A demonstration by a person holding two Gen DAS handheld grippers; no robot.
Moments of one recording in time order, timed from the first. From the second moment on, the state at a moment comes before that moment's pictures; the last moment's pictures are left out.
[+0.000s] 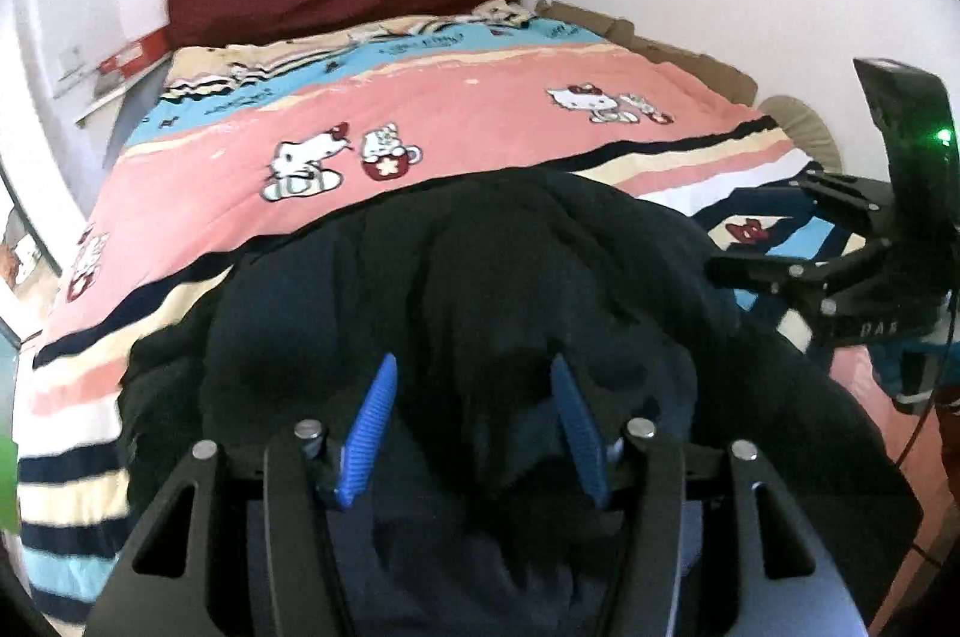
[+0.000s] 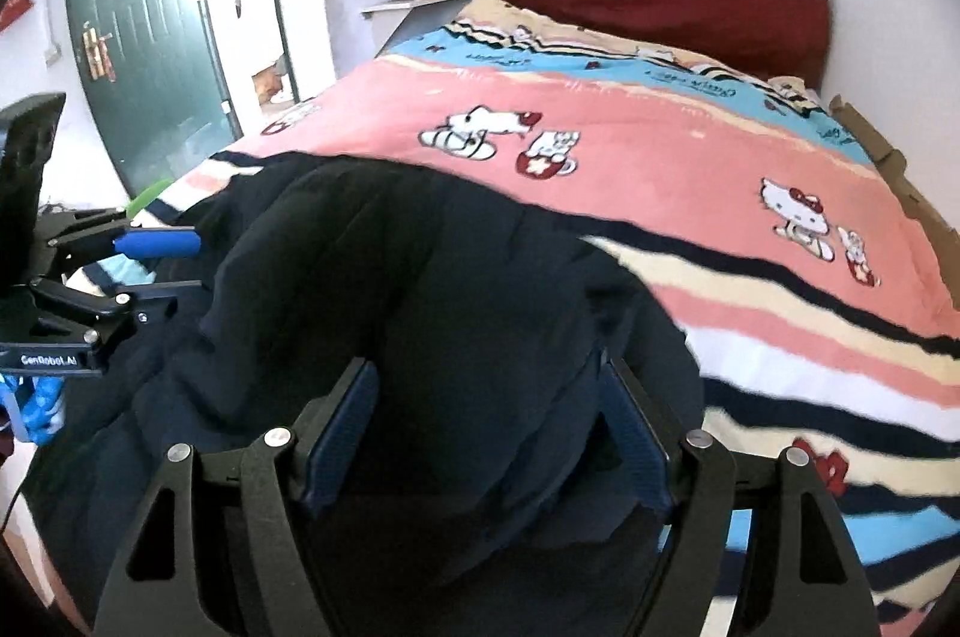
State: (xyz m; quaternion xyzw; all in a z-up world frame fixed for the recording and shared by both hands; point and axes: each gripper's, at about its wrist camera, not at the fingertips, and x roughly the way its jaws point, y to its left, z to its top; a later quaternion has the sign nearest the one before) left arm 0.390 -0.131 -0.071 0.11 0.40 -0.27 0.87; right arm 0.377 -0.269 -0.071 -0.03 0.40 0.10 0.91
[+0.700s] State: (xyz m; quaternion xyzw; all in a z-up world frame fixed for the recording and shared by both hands) left arm 0.426 -0.175 -0.171 0.19 0.45 -0.22 0.84; right arm 0.413 -0.287 -0.178 -0.01 0.48 0.07 0.87
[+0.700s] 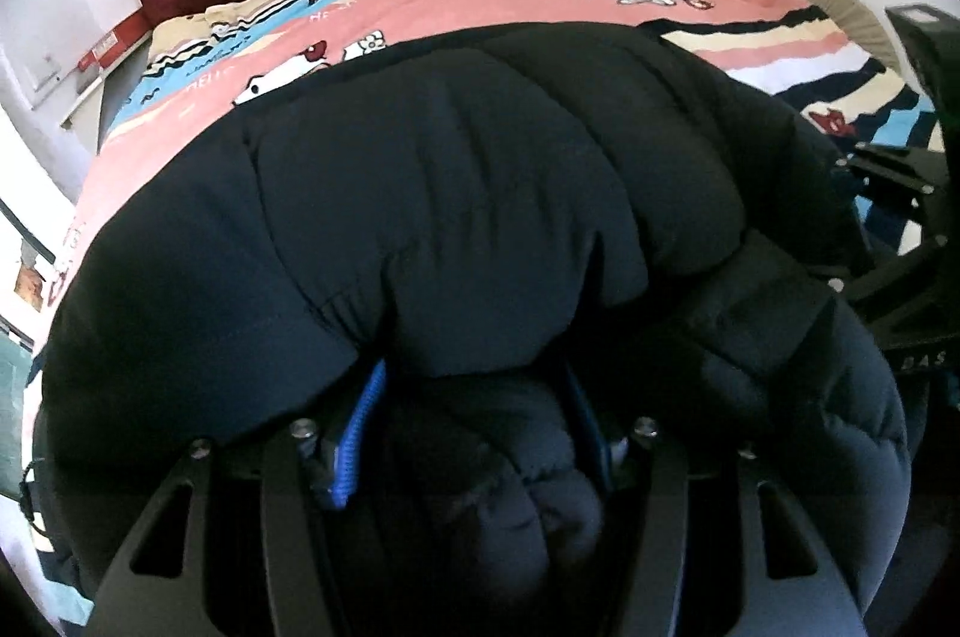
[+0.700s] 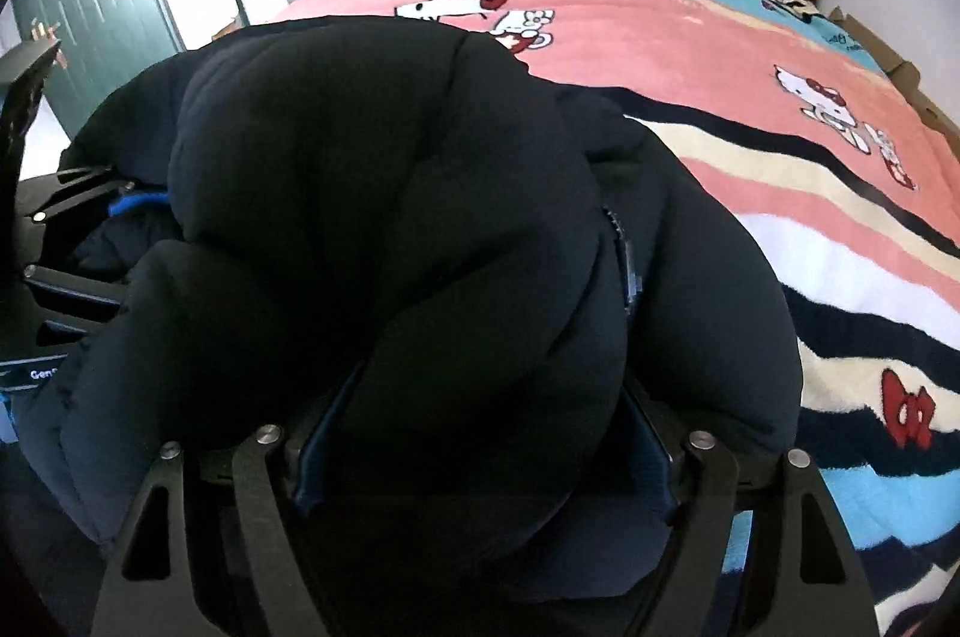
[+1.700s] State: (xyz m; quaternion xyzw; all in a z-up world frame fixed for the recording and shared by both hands) left arm 0.345 -0.138 -0.161 0.14 0.42 -0.15 0.89; right arm 0.338 -0.239 -0.154 -0.04 0.46 0.05 0.89
